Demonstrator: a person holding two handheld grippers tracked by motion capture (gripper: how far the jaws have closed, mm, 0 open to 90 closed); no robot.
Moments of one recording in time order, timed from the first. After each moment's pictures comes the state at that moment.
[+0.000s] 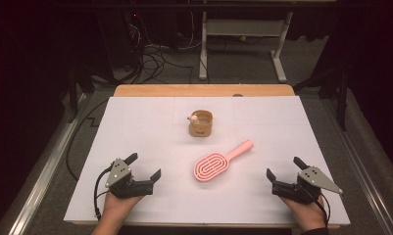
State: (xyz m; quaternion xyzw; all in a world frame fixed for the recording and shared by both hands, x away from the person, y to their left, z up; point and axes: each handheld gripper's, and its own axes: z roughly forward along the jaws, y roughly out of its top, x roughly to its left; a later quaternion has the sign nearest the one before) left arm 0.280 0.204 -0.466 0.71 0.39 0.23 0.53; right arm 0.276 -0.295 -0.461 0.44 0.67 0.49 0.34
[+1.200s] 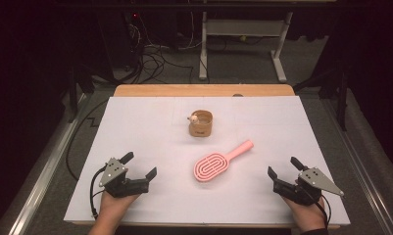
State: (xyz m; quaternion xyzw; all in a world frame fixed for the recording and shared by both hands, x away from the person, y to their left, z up) left arm 0.282 0.216 -0.468 0.70 0.40 0.23 0.55; right arm 0.271 -0.294 -0.458 0.44 0.67 0.49 0.35
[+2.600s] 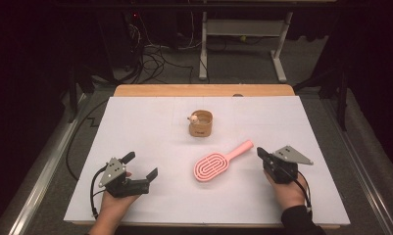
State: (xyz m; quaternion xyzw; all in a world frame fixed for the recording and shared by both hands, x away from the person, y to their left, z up) left arm 0.282 0.215 -0.466 0.70 0.38 0.22 0.56; right arm 0.330 -0.247 -0.446 0.43 0.73 0.44 0.30
